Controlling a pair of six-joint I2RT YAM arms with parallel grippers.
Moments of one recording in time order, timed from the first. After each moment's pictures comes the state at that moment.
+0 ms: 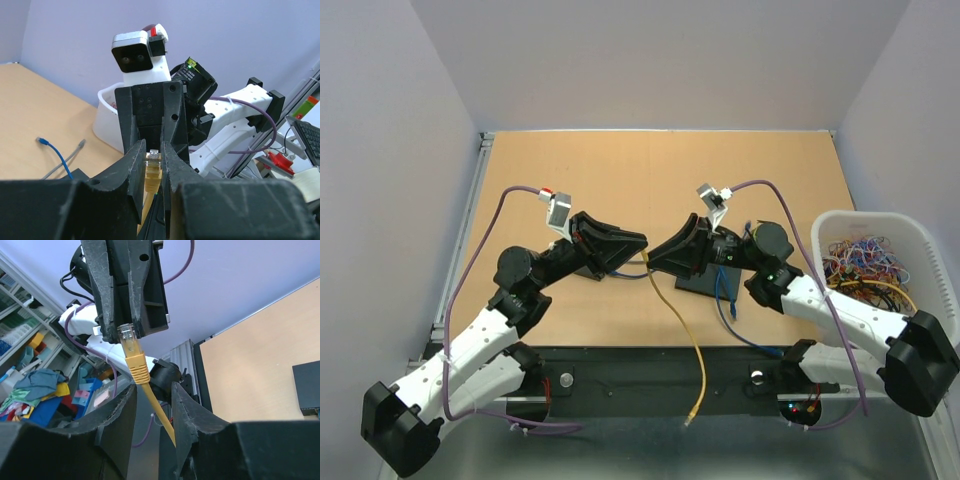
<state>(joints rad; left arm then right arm) -0.65 0.76 0.54 0.65 0.53 -0.75 0.75 1.12 0.66 0.77 -0.68 0.83</state>
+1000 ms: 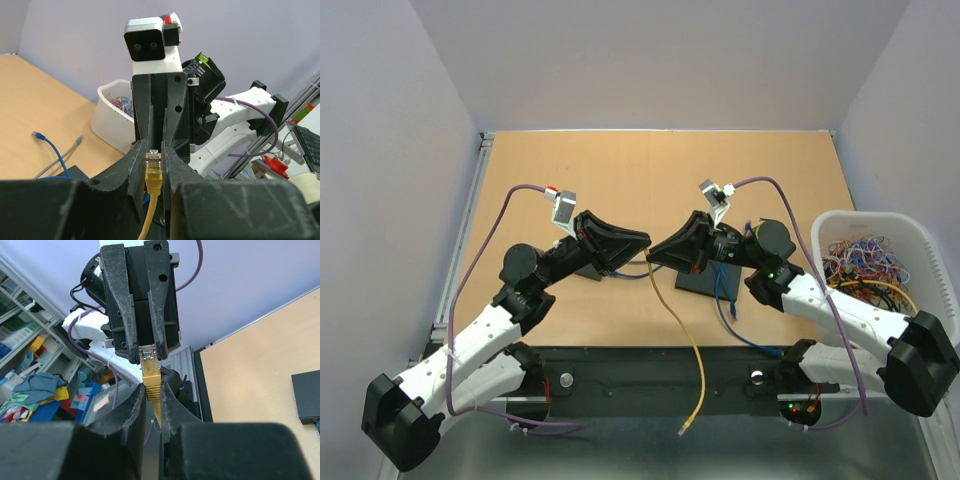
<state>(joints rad) -0.66 0.80 0.54 0.66 0.51 -0.77 0.75 1.12 0.68 0.78 -0.67 0.84</state>
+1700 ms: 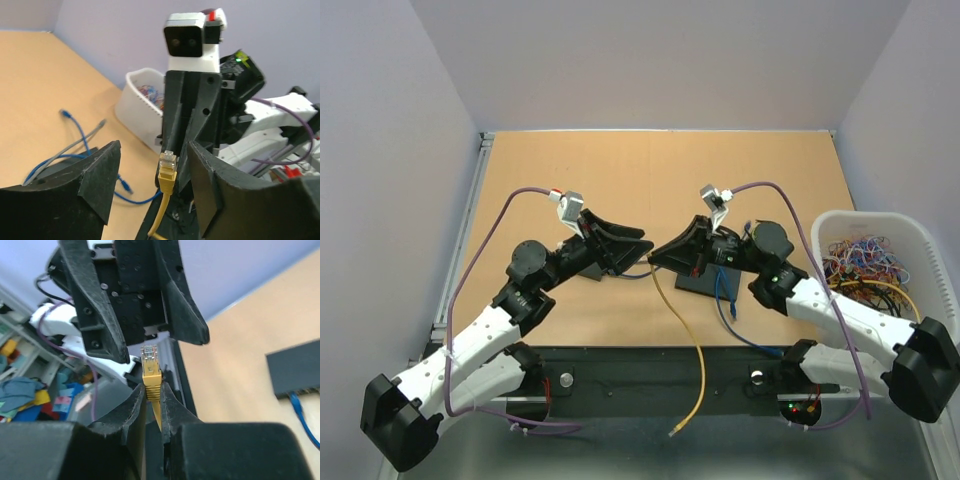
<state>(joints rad) -0.68 0.80 0.54 0.53 0.40 -0.73 0.75 1.09 0.66 0.66 -0.62 0.76</state>
